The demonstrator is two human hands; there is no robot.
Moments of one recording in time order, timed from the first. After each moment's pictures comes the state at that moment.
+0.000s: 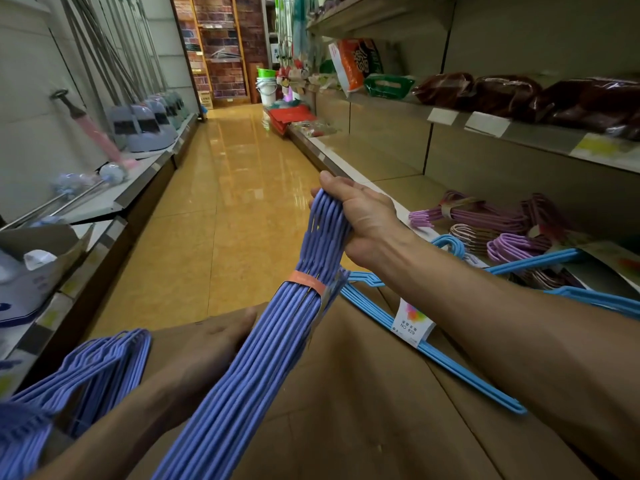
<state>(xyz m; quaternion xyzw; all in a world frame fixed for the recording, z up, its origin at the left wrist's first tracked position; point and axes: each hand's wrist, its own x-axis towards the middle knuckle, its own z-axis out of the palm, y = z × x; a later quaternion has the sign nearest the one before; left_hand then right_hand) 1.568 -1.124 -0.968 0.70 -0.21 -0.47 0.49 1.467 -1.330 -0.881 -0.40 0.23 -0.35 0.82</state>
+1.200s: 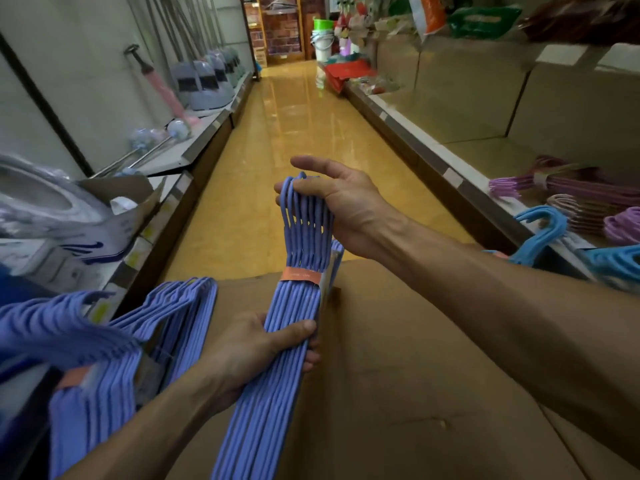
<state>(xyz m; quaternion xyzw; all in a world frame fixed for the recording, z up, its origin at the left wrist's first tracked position) 1.564 -1.088 -0.993 0.68 -0.14 -0.44 0.57 1.547 -1.274 -0.922 -0.55 0.12 -0.20 0.80</state>
